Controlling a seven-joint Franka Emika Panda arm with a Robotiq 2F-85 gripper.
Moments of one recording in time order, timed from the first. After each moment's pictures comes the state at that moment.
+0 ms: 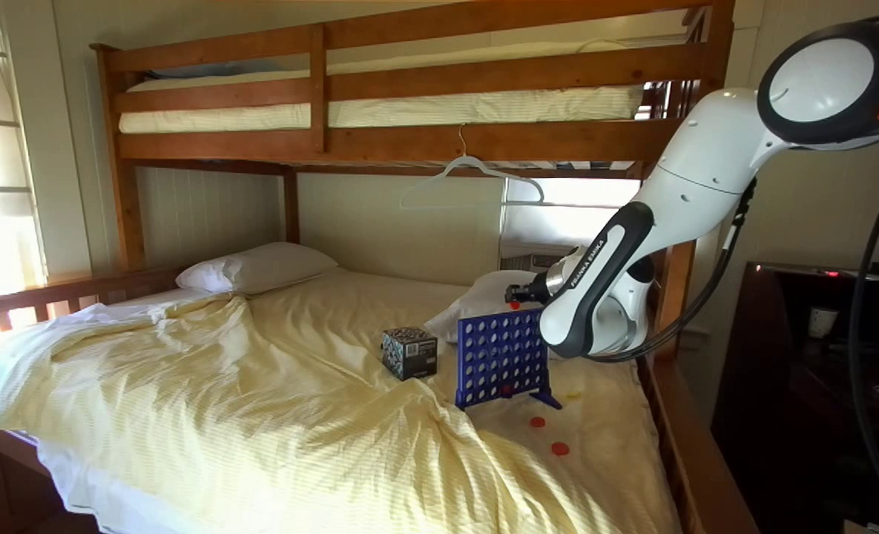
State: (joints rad) arm -0.04 0.43 -0.12 -2.30 0.24 3.89 0.04
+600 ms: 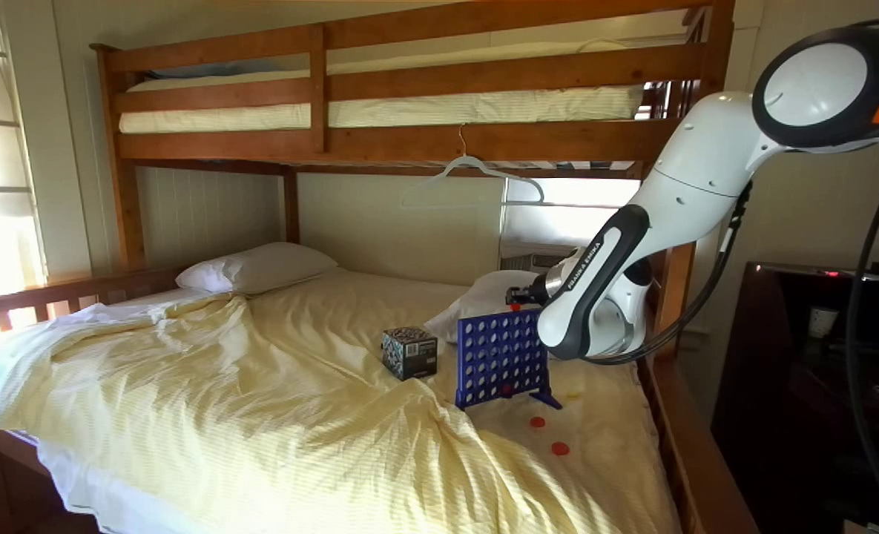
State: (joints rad) arm -0.03 0.44 -0.12 -2.29 0.27 3.90 0.02
